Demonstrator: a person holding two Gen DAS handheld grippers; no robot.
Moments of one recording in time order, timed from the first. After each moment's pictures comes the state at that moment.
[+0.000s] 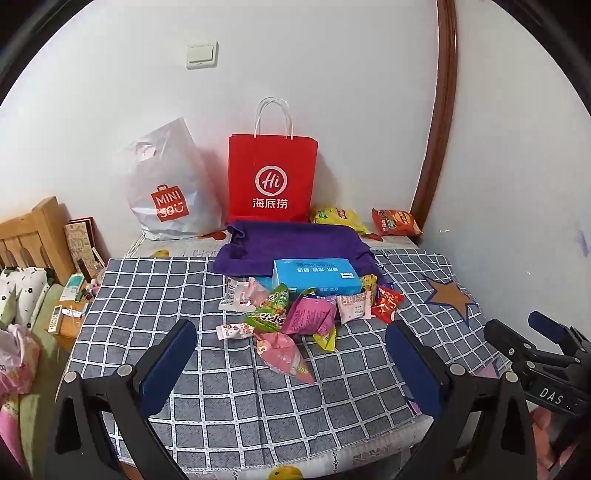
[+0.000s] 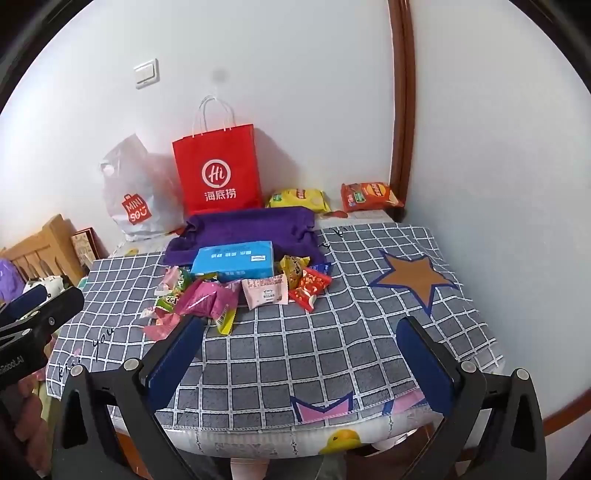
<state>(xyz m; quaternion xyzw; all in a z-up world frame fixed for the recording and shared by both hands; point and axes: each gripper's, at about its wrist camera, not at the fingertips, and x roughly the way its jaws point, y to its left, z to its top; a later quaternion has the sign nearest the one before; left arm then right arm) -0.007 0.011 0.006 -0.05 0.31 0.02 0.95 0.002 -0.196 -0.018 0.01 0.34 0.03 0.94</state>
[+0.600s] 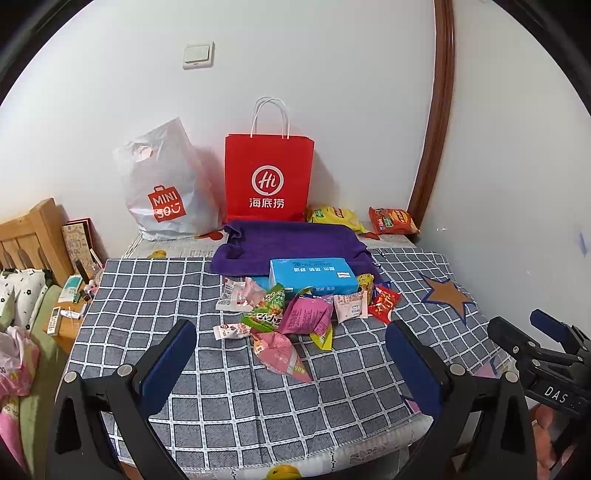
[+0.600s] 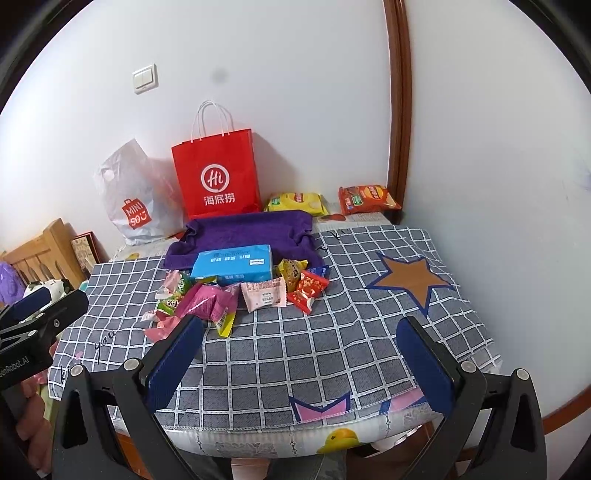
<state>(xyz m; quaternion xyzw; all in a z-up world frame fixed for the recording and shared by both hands) -0.007 0.010 0.009 -0.05 0.31 0.01 0.95 -0.002 -0.200 -0.014 0.02 0.33 0.02 0.94</state>
